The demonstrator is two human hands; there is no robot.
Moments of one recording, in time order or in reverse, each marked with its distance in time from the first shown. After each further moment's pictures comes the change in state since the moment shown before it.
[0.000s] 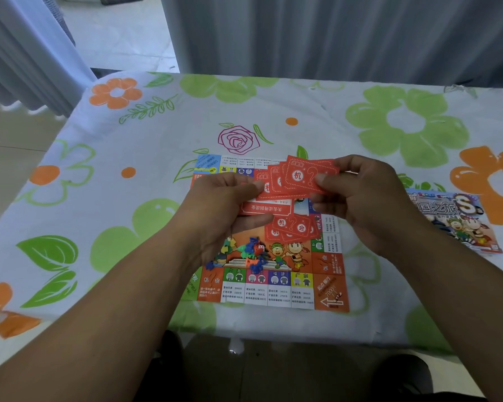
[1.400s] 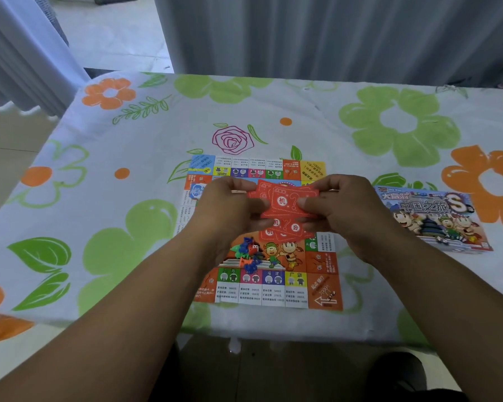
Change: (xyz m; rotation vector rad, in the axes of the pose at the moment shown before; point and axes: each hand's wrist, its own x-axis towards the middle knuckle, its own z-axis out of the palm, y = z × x) left_hand 0.013 -0.016 0.015 0.095 0.112 0.007; right_hand 0.000 0.017 -0.001 -0.241 -0.029 0.107
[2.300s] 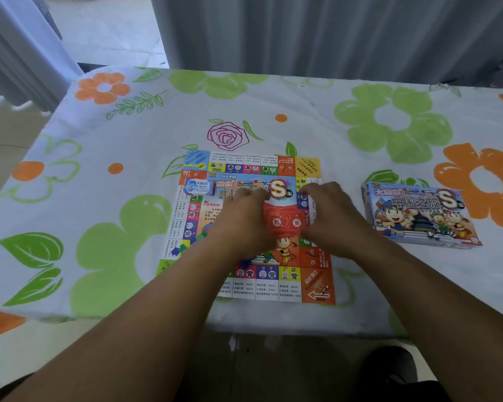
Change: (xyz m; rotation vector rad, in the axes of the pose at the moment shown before) left_hand 0.021 -0.033 0.014 1.150 -0.102 0.314; right_hand 0.016 0.036 -0.008 -0.959 -0.021 -0.228
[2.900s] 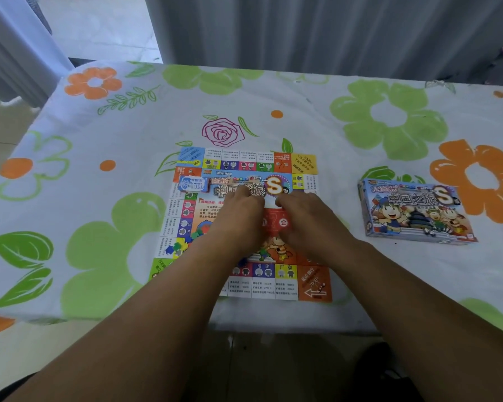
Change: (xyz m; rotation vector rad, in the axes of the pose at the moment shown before) left_hand 0.012 -0.005 0.013 0.236 0.035 0.094; right_hand 0.004 -0.011 0.029 -0.184 0.062 -0.240
